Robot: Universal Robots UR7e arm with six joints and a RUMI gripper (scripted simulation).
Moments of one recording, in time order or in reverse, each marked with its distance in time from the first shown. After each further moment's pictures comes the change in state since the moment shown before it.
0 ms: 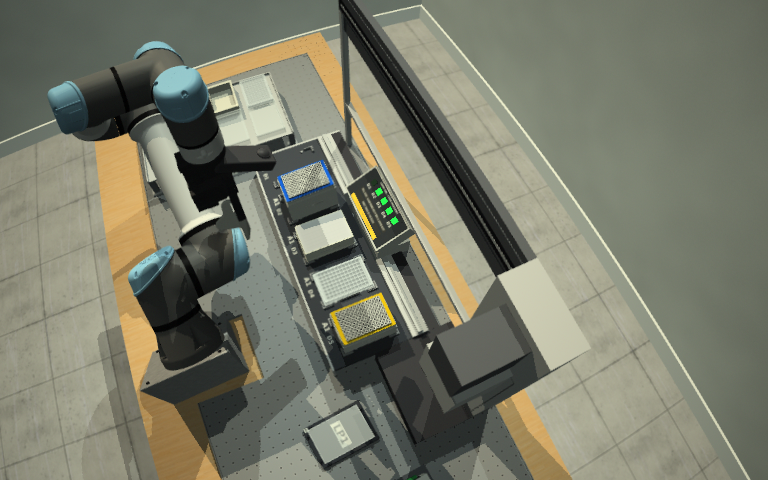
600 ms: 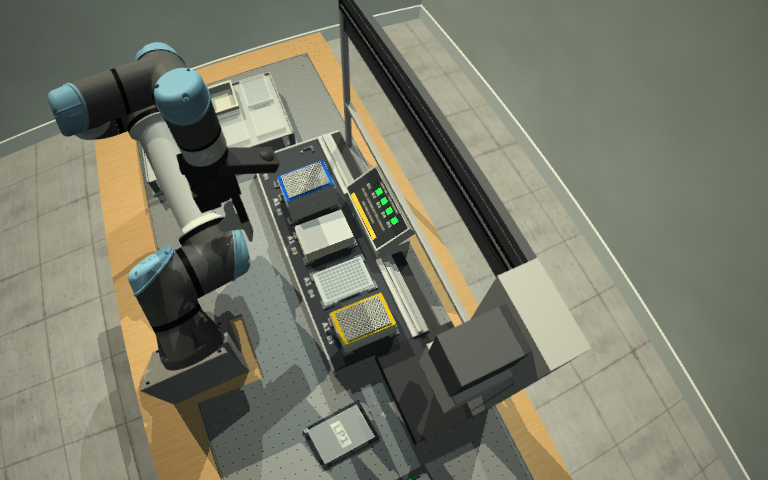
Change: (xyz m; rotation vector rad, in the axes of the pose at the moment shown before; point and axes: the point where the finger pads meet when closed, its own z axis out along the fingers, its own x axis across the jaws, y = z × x) arm 0.007 -0.006 -0.003 0.014 -0.008 0.030
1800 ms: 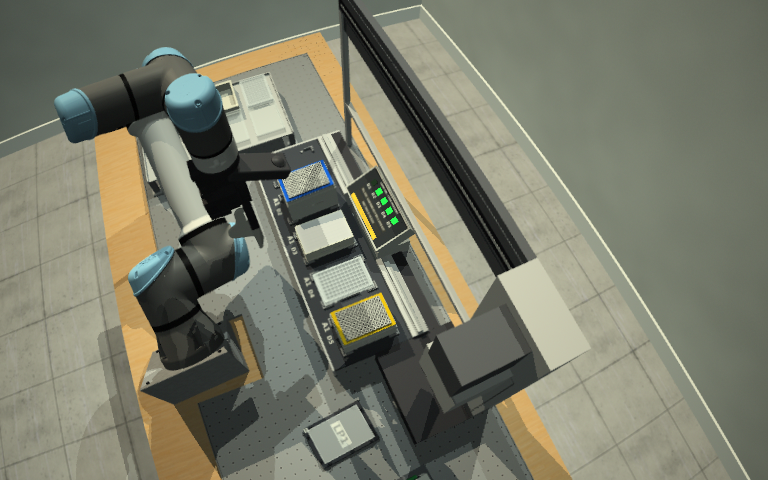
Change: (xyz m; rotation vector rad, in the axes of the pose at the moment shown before) arm 0.024 -0.015 -0.002 0.004 0.000 0.002
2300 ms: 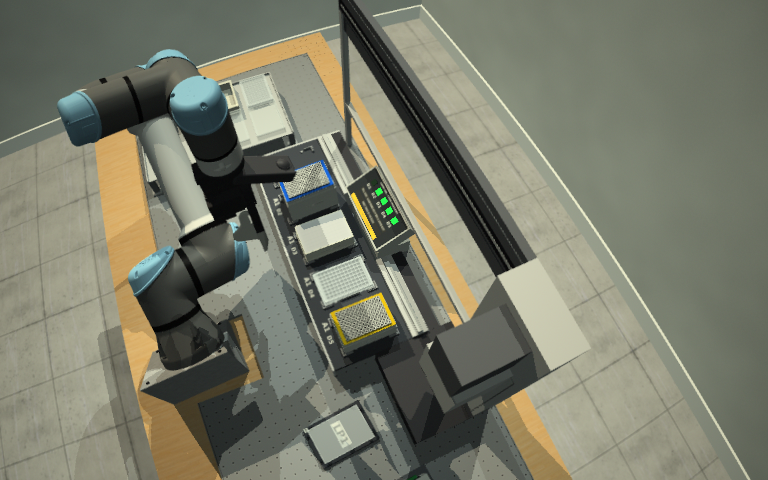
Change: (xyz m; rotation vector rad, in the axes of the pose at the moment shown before) arm 0.010 -0.007 -0.001 0.001 0.000 0.001
